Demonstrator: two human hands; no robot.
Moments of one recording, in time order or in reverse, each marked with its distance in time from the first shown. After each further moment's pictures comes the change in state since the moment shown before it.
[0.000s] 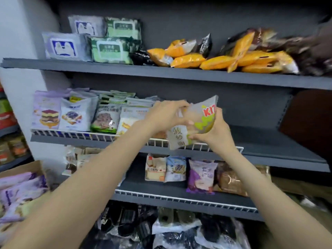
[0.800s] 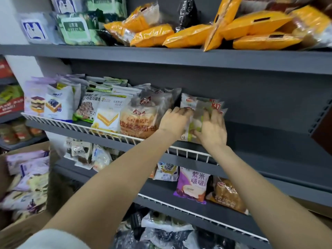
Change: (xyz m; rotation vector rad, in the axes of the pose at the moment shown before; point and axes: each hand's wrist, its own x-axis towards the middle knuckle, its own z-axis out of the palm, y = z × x) left_hand 0.136 0.033 0.170 0.541 -0.053 -0.194; right_hand 0.123 0.178 0.001 -0.647 -0.099 -0.102
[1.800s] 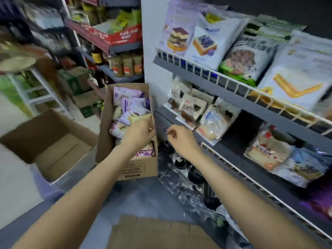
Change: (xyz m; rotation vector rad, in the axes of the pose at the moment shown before) left_hand -0.381 -0.400 0.120 -0.521 -0.223 -0.913; right_hand -0.149 -0.469 0.193 0.539 -0.799 -0.396
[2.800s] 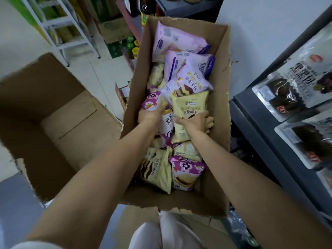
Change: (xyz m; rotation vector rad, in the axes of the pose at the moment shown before) left_hand 0.237 -0.270 0.139 -0.832 0.220 -1.154; right_hand 0.322 0.055 0.291 0.157 -0.067 0.679
